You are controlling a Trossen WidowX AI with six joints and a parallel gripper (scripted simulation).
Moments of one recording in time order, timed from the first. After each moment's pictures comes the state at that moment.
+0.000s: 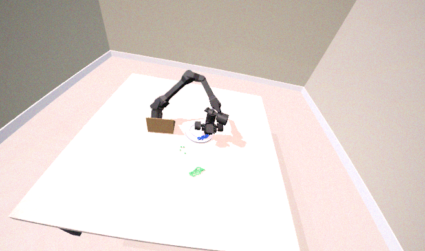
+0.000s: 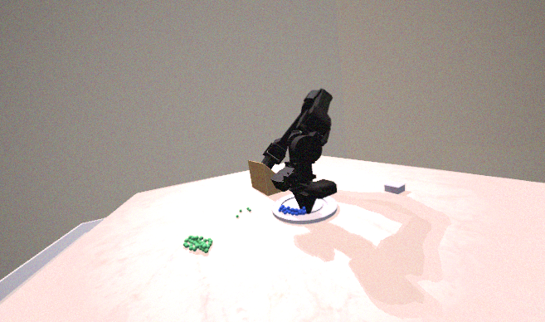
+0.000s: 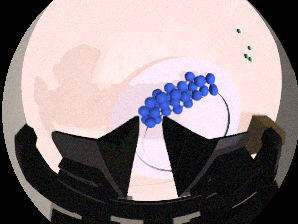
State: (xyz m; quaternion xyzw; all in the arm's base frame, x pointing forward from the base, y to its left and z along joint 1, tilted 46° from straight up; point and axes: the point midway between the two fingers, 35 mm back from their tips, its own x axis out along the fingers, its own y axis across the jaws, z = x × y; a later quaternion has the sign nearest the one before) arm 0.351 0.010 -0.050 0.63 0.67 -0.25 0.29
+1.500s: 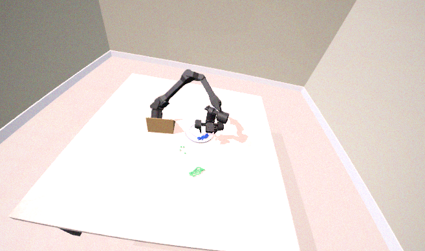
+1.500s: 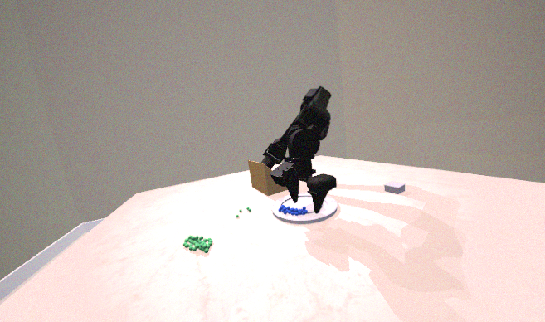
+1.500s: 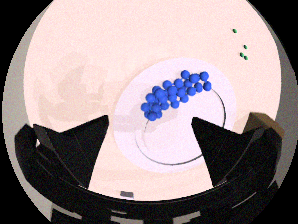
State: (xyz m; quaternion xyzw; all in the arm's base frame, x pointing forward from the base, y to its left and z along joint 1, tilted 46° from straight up) arm 0.352 0.001 -0.040 0.64 0.67 -0.25 0.28
